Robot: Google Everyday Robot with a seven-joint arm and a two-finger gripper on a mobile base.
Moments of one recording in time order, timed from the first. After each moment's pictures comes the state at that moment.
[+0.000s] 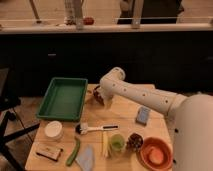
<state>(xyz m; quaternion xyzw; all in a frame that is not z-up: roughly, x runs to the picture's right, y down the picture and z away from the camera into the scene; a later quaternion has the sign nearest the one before) -0.007 0.050 0.881 -0.17 -0.14 -0.19 0.96</state>
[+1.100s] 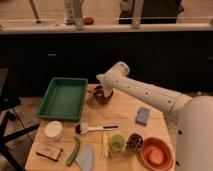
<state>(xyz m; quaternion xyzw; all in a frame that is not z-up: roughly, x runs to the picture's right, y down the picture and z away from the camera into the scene) -0.013 -0.024 0.891 -0.05 -0.16 -0.19 0.97</state>
